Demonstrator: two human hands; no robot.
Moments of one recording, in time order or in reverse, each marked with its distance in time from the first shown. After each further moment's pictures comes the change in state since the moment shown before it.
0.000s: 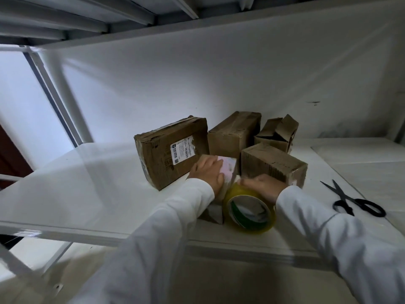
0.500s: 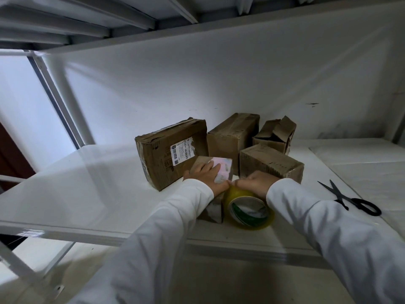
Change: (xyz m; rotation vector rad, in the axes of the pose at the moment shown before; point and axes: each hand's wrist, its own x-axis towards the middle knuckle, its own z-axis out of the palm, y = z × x) left_hand -0.013 0.005 -0.007 0.036 -0.203 -0.140; right_hand 0.010 -0.003 0.000 -0.172 0.003 0.013
